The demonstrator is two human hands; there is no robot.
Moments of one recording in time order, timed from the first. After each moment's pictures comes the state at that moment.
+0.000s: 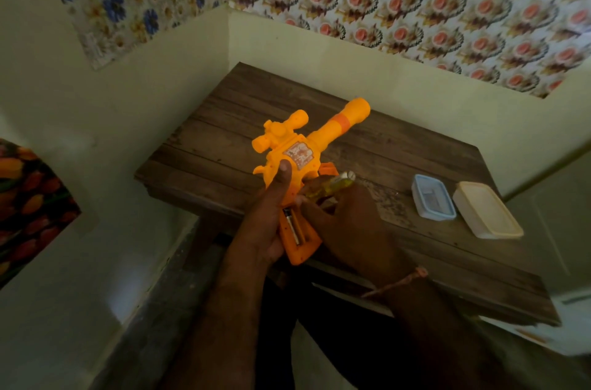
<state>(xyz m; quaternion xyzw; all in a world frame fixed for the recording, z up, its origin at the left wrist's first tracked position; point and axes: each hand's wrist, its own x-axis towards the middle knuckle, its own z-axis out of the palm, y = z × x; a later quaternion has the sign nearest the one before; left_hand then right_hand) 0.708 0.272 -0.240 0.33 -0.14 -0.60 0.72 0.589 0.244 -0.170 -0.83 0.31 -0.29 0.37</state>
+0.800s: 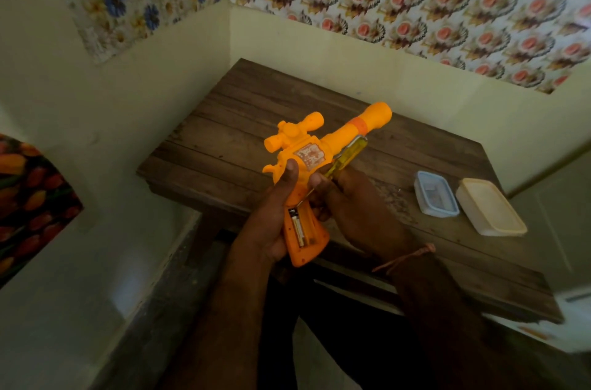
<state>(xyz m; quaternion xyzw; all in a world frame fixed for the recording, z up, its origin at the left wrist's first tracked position) 0.702 0.269 -0.243 0.31 -0.17 -0.63 0.69 0.590 0.223 -0.172 -0.82 0.26 -0.26 0.43</state>
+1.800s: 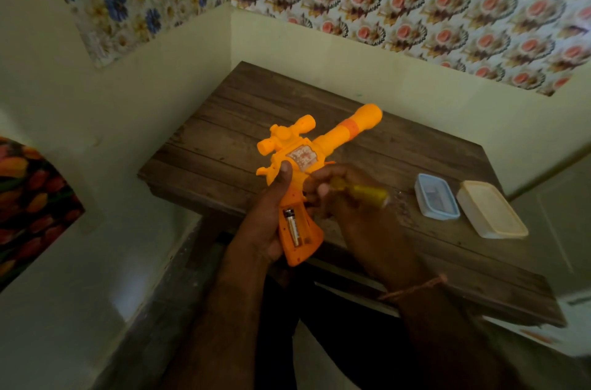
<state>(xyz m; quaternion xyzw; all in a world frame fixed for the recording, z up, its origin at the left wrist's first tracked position) 0.709 0.273 -0.244 0.30 -0.17 -0.63 0.69 0.579 0.244 -0.168 -0.71 0.27 -0.35 0.55</state>
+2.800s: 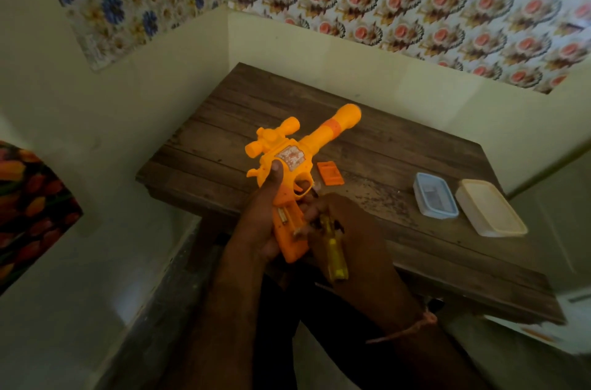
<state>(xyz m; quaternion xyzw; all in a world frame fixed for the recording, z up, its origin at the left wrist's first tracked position) 0.709 0.274 -0.238 0.35 -0.14 -0.62 0.69 0.568 0.268 -0.187 -0.83 0.25 -0.32 0.37</state>
